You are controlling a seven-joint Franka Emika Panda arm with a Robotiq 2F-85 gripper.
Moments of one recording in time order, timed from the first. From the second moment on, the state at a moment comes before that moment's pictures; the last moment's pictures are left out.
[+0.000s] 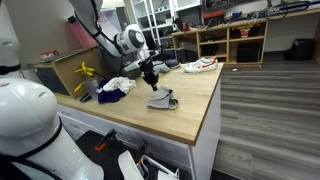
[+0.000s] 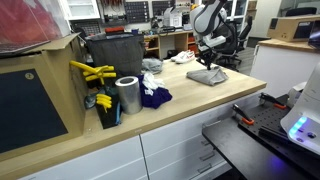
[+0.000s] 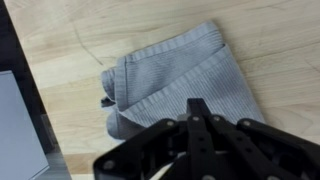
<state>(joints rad) 0.11 0.27 -0.05 -2.24 -0.31 2.33 0.55</state>
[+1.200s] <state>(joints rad) 0.18 0.42 -0.11 -2.23 -0.69 2.32 0.88</state>
